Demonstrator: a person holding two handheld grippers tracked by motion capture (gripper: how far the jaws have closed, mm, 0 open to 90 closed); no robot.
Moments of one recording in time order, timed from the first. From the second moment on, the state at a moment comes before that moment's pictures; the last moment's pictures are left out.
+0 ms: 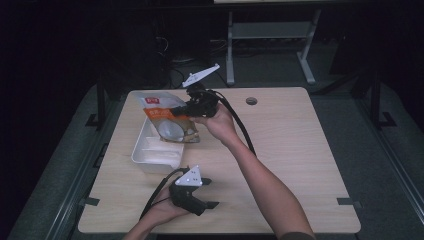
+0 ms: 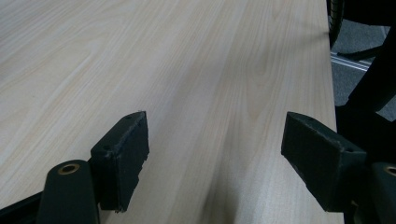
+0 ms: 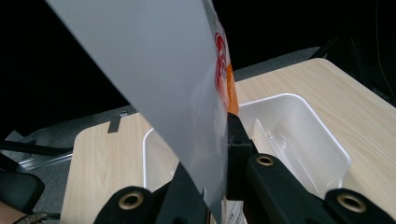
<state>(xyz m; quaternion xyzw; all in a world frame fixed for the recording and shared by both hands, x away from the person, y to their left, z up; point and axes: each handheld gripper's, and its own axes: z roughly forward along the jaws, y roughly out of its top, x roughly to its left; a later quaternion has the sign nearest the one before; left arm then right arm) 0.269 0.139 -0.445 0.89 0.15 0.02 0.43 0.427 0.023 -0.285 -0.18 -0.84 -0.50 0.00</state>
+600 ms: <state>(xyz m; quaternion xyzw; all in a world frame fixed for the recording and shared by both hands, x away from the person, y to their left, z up) 0.271 0.144 -0.445 0.89 0.16 0.02 0.43 0.436 0.047 -0.293 -0.17 -0.84 -0.51 0.01</state>
